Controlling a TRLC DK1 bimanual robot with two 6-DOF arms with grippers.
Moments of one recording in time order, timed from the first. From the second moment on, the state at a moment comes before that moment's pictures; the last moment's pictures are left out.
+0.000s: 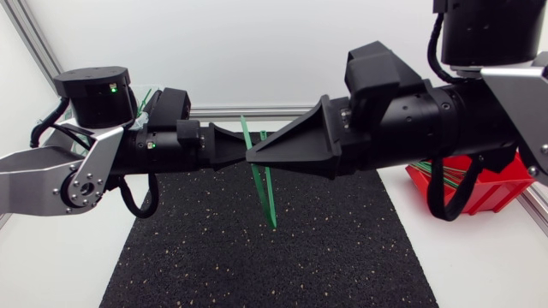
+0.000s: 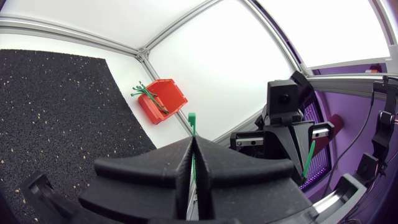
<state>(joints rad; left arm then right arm) -0.41 1.42 0.75 0.46 1.00 -0.76 0.63 1.16 0.95 -0.15 -0.89 0.86</state>
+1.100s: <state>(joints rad) -0.59 1.12 0.63 0.51 0.74 -0.73 0.59 1.11 1.13 -0.49 -1.00 1.38</state>
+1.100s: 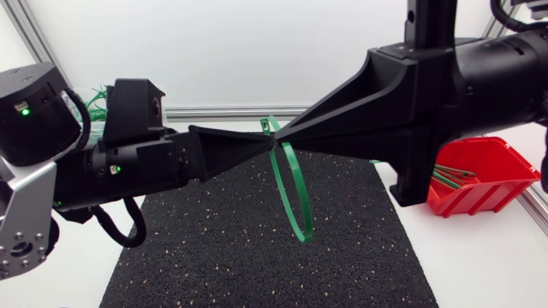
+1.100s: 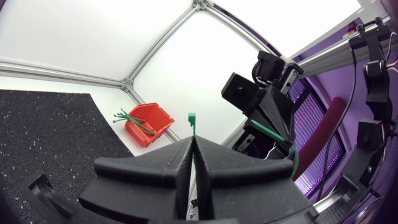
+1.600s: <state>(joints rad) -0.62 1.10 0.62 0.51 0.69 -0.62 0.58 1.16 1.16 -0.52 -1.01 1.39</state>
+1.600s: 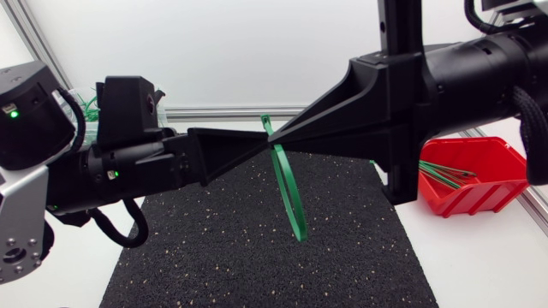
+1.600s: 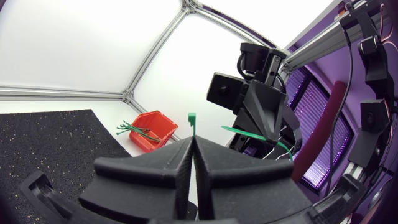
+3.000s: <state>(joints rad) -0.66 1.04 0.60 0.50 0.64 -0.60 0.57 1.15 1.12 -0.45 -1.01 1.41</state>
